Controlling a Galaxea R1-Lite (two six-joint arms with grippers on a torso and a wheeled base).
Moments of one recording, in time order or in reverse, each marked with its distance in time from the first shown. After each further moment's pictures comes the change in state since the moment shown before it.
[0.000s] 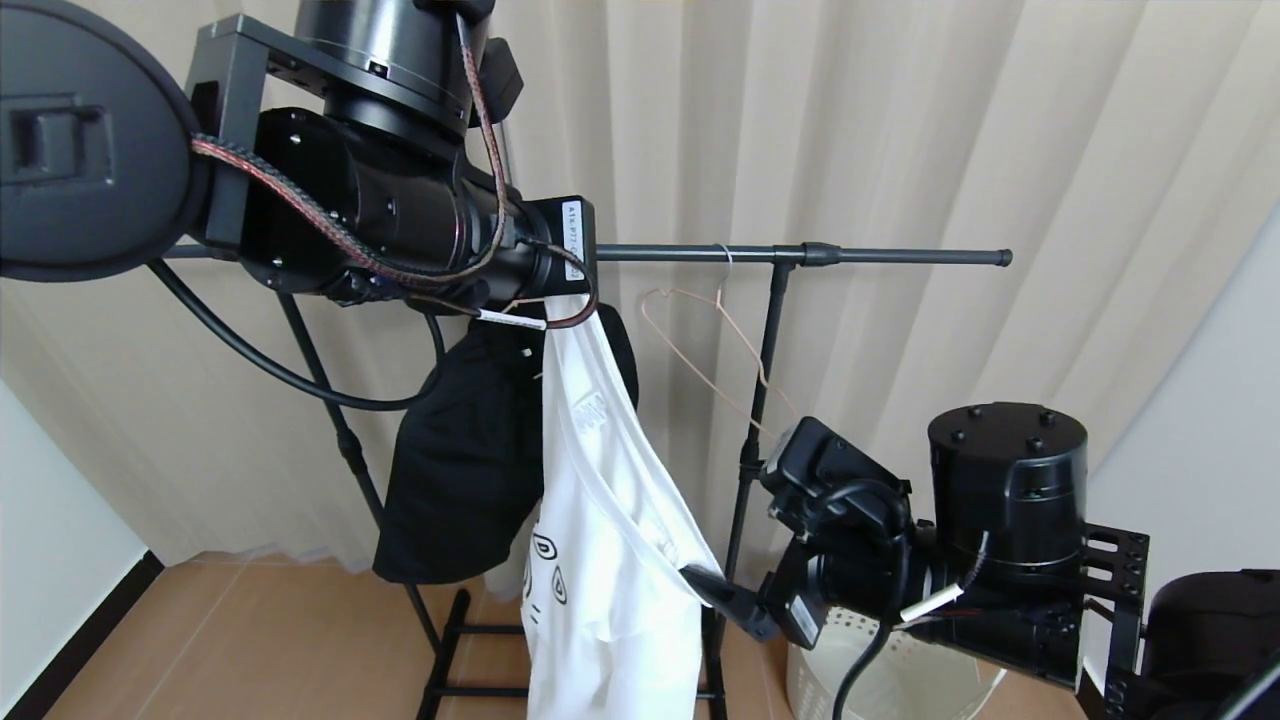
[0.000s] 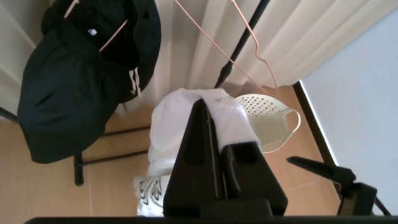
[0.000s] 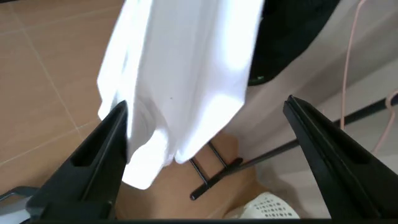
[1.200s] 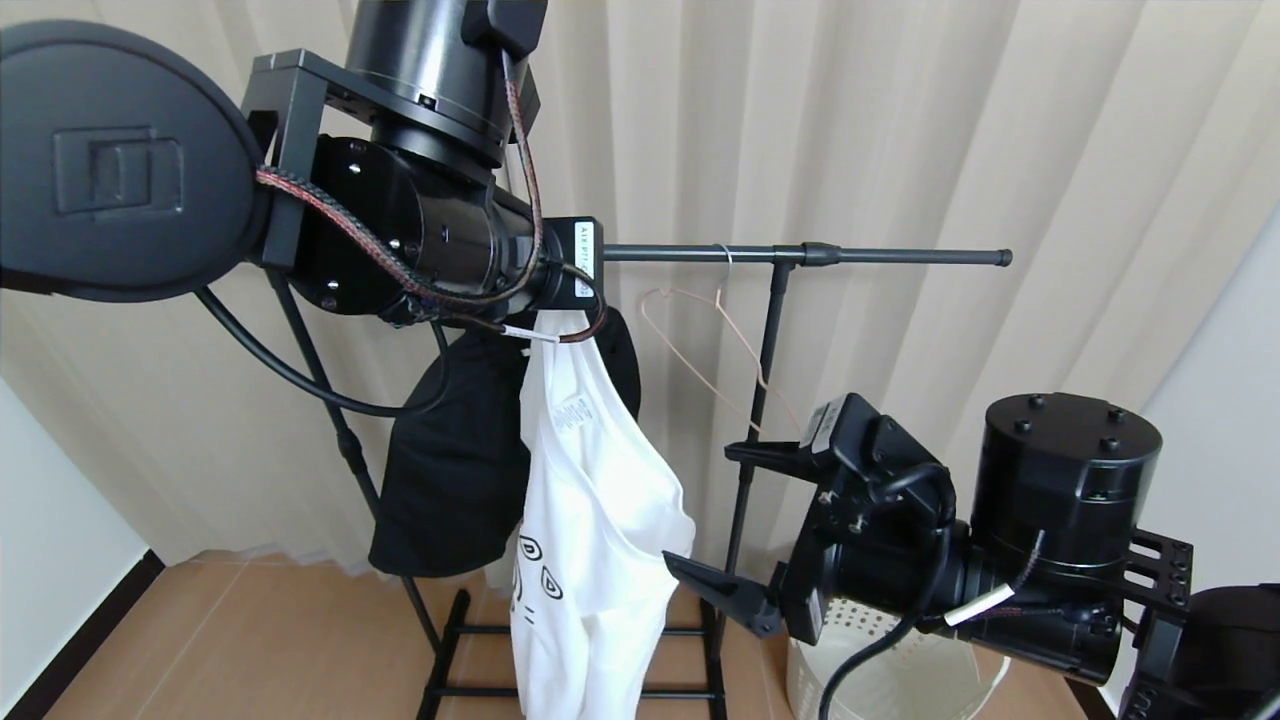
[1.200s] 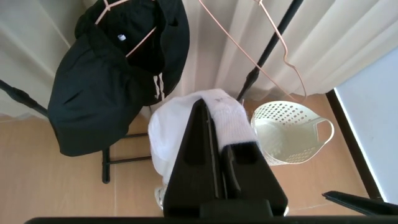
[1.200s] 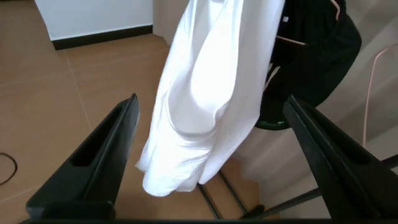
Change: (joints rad) left arm -0.023 0.029 0.001 -0.007 0.109 0.036; right arm -0.014 -0.011 0.035 -0.172 0.150 0.076
